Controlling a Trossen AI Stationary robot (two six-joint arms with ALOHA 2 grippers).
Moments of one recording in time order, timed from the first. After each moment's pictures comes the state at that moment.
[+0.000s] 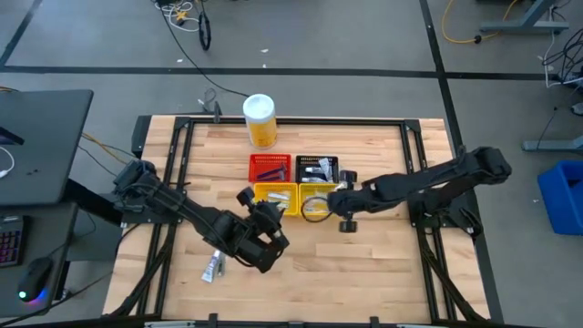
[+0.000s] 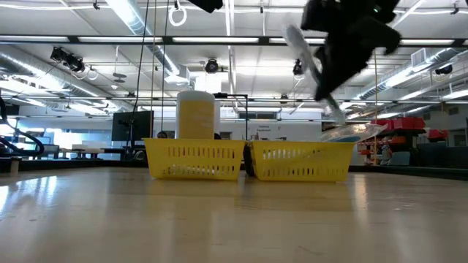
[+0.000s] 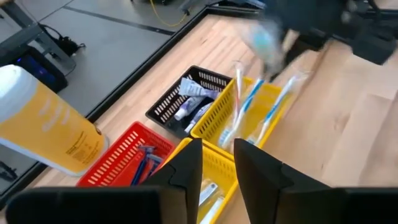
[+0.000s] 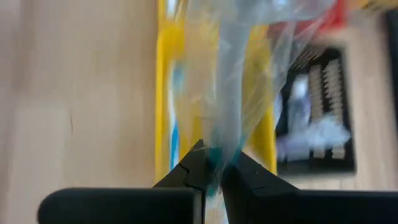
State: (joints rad) left arm -0.50 1.75 1.60 -0.95 -0.99 -0.81; right arm 0.20 1.45 1.04 -0.70 0.34 0.08
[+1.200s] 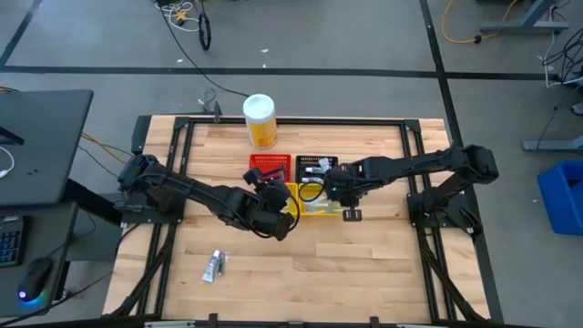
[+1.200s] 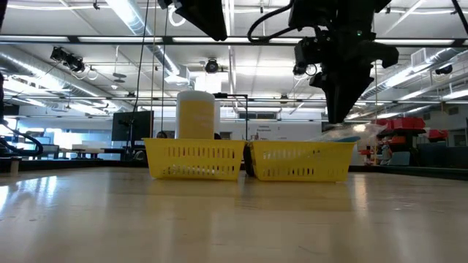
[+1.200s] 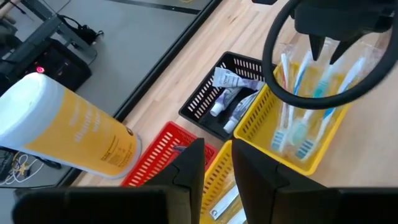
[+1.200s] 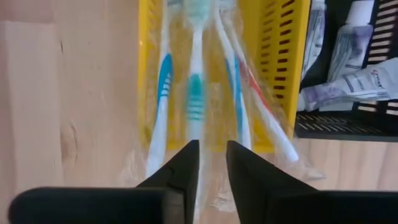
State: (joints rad) left arm -0.32 1.75 1.60 -0.96 -0.91 -0.63; right arm 0.00 1.55 1.14 -0.95 0.06 -0.07
